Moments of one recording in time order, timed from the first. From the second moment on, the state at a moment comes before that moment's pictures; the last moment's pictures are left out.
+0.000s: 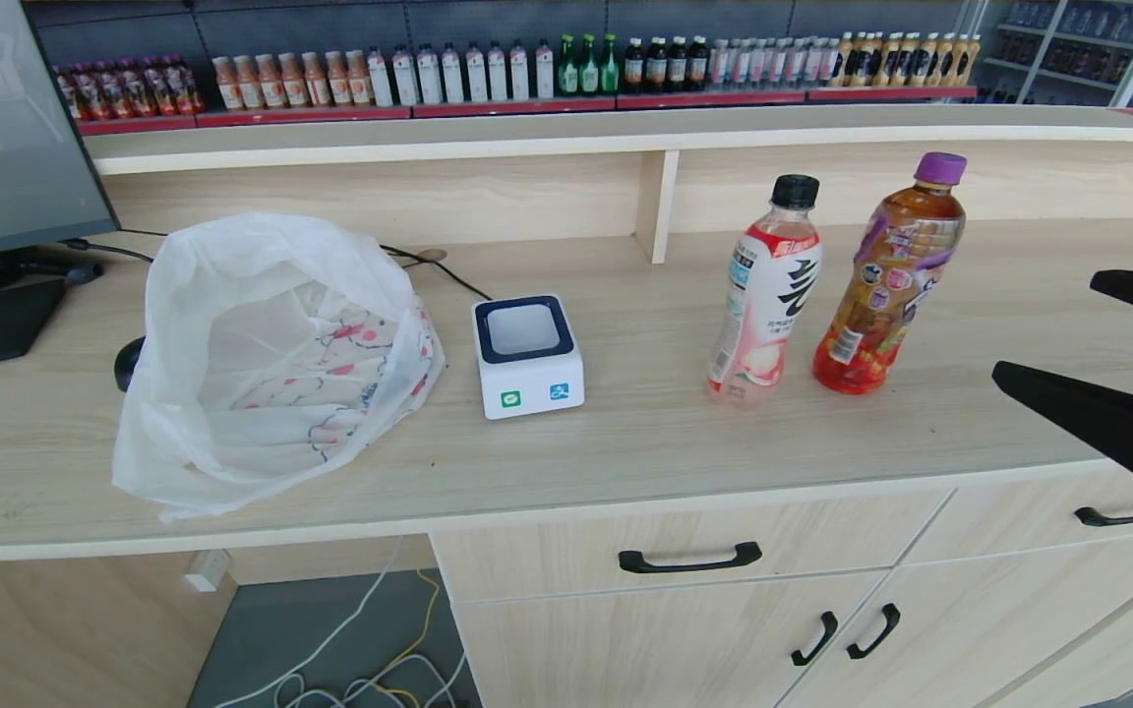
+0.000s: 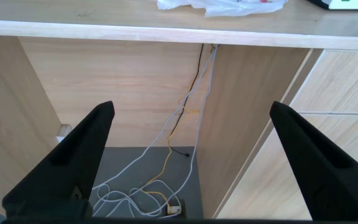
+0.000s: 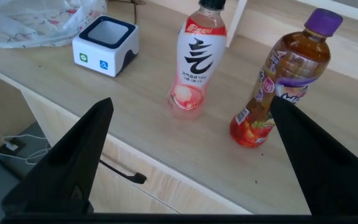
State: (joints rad) left arm 0.00 0.00 0.00 0.00 0.00 0.00; right arm 0.39 1.02 -0.70 -0.32 0.13 -0.26
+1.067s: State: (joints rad) left arm 0.00 0.00 0.00 0.00 0.00 0.00; right arm 0.49 1.35 -0.75 -0.71 -0.17 -0.11
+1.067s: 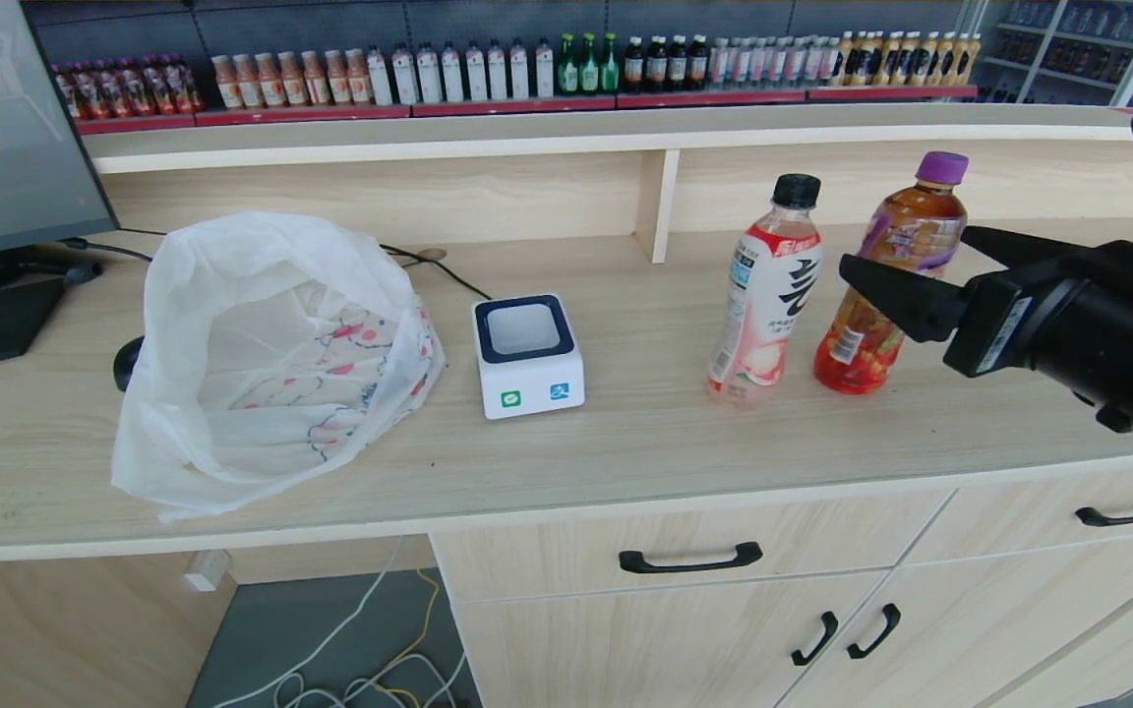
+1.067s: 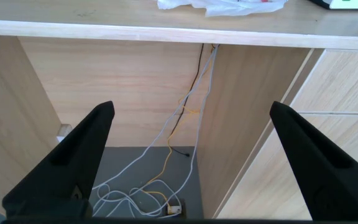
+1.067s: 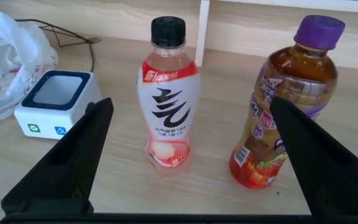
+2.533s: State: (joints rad) left arm 0.00 0.00 0.00 0.00 0.00 0.00; right arm 0.56 1.73 -0.76 -1.14 -0.37 -0.09
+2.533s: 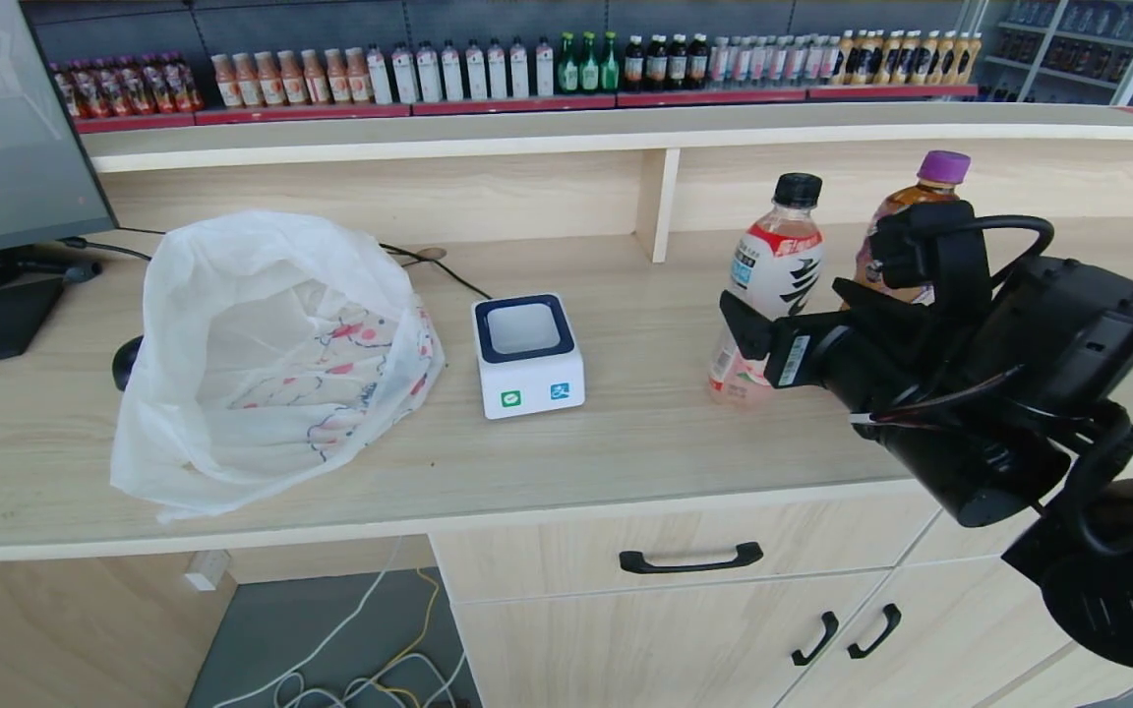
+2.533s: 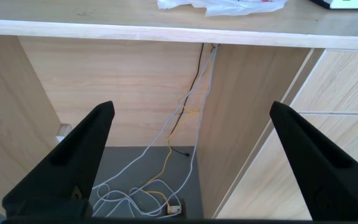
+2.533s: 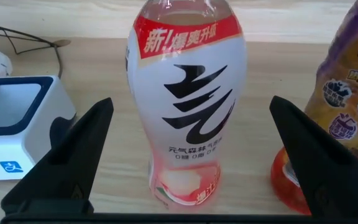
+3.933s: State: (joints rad) left arm 0.00 0.00 0.00 0.00 0.00 0.00; right arm 0.50 1.90 -0.87 -1.16 -0.37 -0.11
